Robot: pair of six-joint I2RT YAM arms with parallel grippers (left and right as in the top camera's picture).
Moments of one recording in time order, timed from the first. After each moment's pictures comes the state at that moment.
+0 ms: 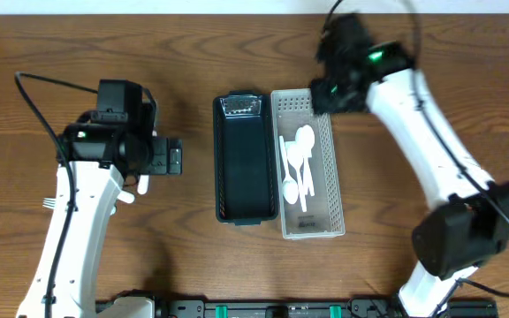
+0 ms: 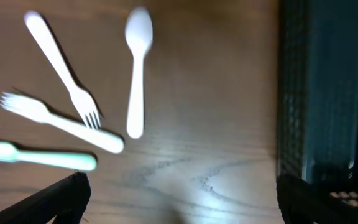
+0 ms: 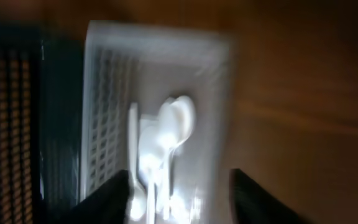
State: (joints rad) left arm -0.06 1.36 1.27 -1.14 -0.01 -0.04; right arm 0.30 1.88 1.85 -1.15 -0.05 0.22
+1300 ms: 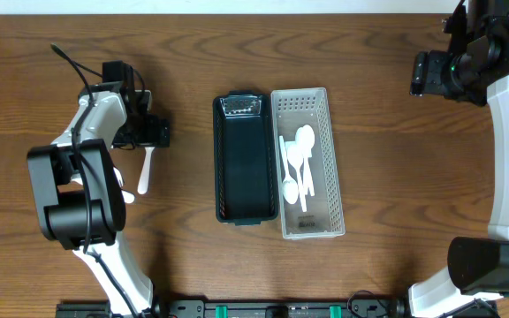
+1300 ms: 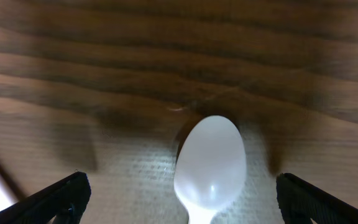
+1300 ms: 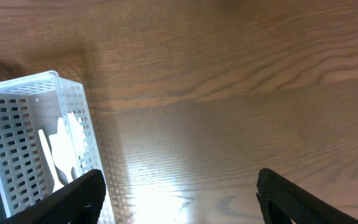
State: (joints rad) left arm 0.12 2.05 1.39 -0.79 -0.01 0.10; right arm -0.04 1.76 2.00 -1.40 0.02 0.12
